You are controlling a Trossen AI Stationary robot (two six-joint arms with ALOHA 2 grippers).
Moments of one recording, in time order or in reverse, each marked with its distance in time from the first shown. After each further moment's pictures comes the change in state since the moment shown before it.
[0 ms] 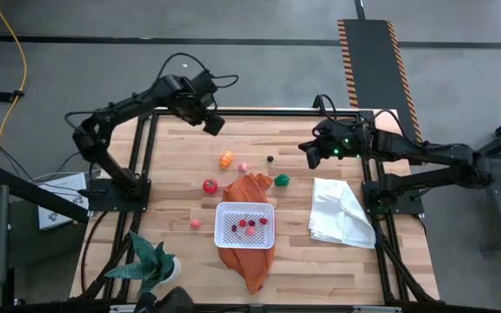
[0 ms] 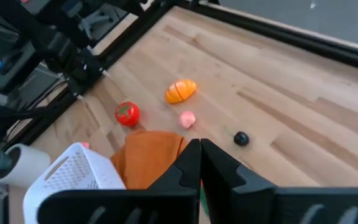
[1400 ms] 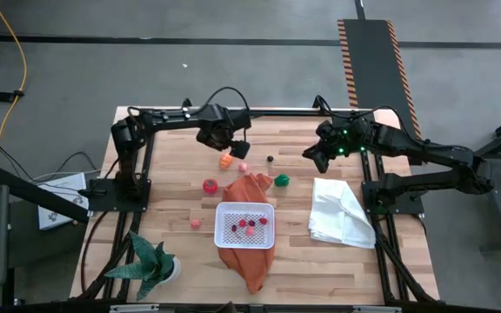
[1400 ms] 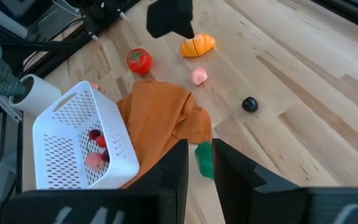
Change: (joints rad) left arm -0.221 0.311 0.000 0.120 -0.090 -0.344; right arm -0.127 -0.002 0.002 -0.129 -0.288 -0.225
